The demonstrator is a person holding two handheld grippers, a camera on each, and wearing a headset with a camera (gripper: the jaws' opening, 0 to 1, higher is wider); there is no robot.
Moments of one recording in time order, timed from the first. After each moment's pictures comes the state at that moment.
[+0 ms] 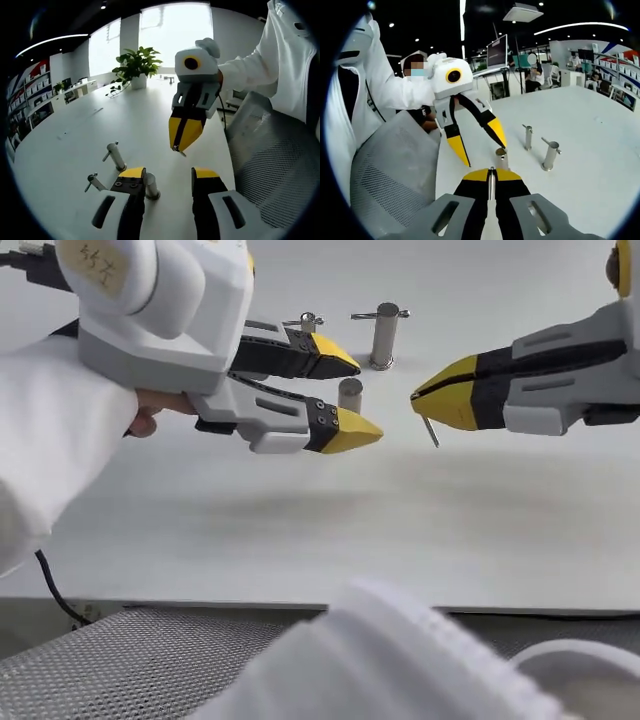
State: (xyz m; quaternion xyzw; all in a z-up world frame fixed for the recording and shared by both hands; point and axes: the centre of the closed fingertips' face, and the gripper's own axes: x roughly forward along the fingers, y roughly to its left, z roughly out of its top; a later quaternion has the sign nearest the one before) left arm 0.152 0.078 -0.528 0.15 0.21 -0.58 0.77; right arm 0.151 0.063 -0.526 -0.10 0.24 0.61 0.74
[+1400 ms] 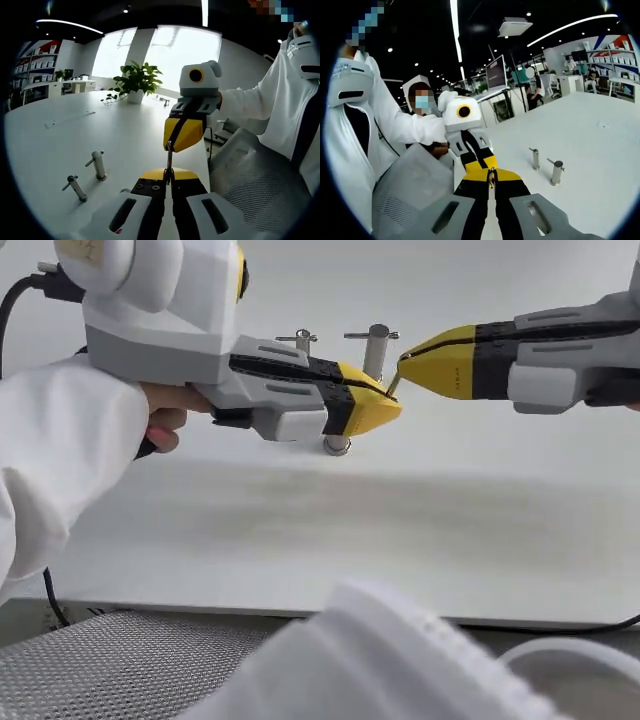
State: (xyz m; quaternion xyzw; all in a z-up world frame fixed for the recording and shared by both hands) left arm 0.139 0.060 -0.501 0.00 0.20 -0.61 0.76; right arm 0.147 0.071 -0.478 0.00 0.22 0.62 0.75
